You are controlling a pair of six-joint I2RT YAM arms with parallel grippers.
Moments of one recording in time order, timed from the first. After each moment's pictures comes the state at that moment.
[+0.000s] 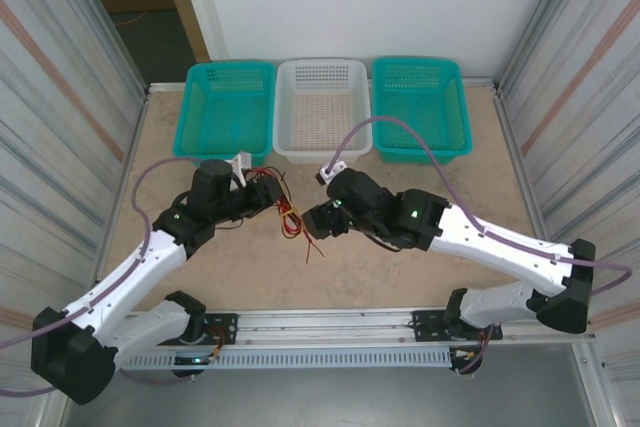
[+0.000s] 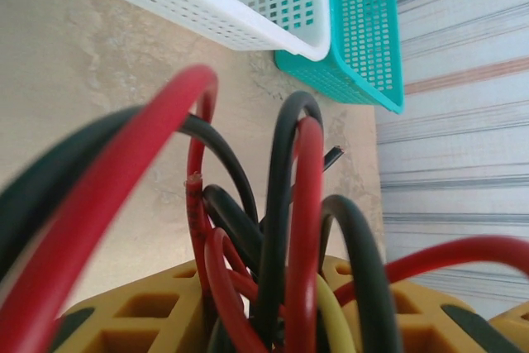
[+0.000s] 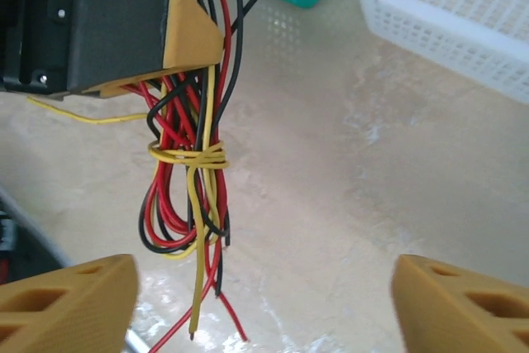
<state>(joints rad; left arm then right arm) -0.51 0.97 0.72 -0.30 0.30 -0.92 1.10 1.26 1.23 -0.74 0.21 0.46</state>
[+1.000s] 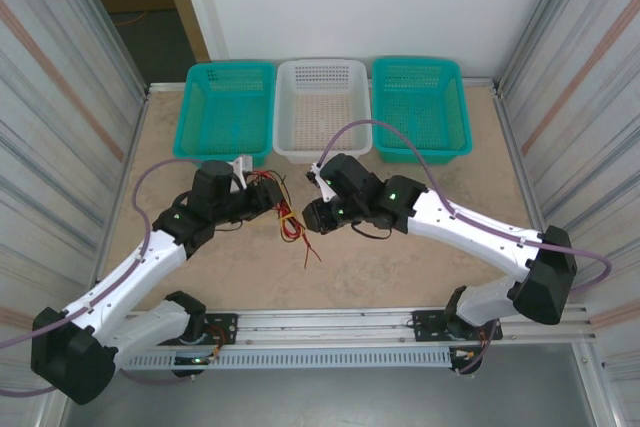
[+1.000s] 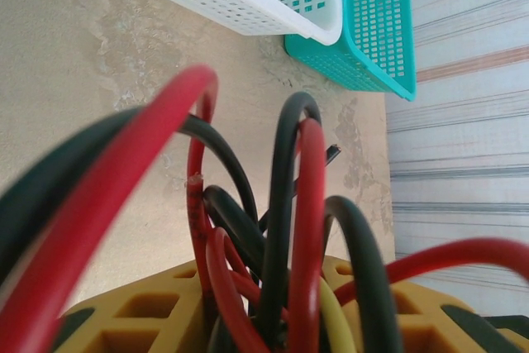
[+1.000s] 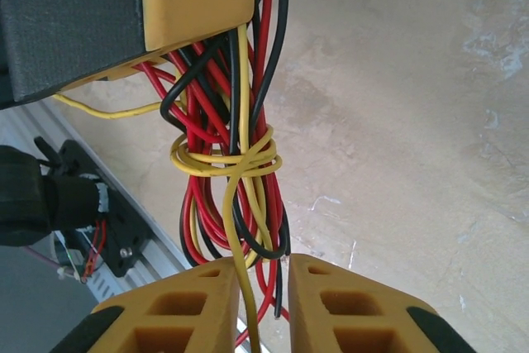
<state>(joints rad) -0.51 0.97 0.72 -0.32 0.32 -0.90 0.99 1.38 1.21 -0.66 -0.14 0.54</state>
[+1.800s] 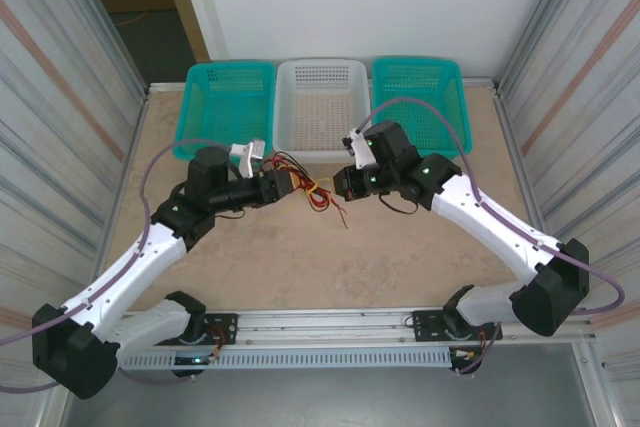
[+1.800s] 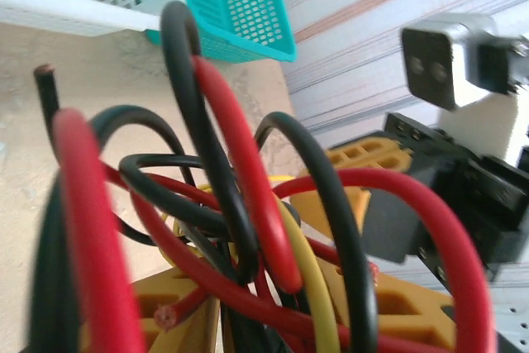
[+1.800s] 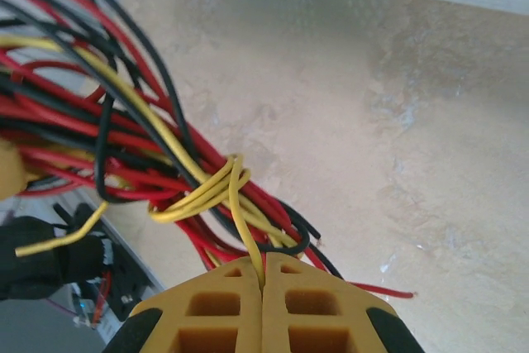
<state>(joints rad) -0.51 1.00 0.81 -0.19 0.58 -0.82 0.68 1.33 1.21 -0.65 -0.34 0.46</state>
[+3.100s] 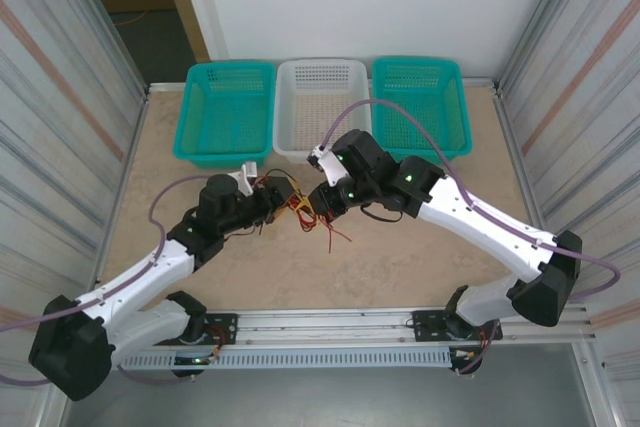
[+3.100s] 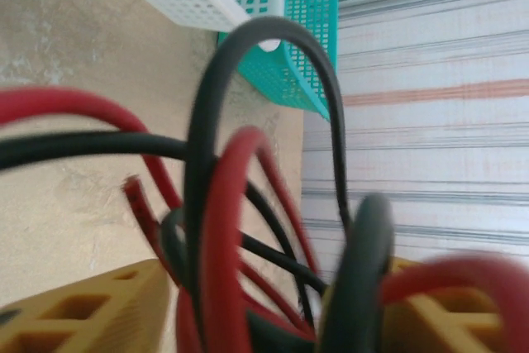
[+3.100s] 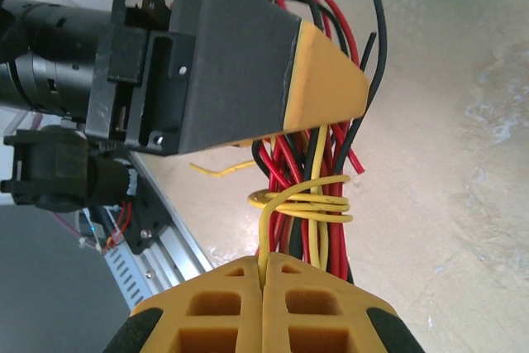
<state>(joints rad) -0.58 0.98 0.53 0.10 0.33 -1.23 0.93 1.38 1.37 -0.78 -0.25 0.35</state>
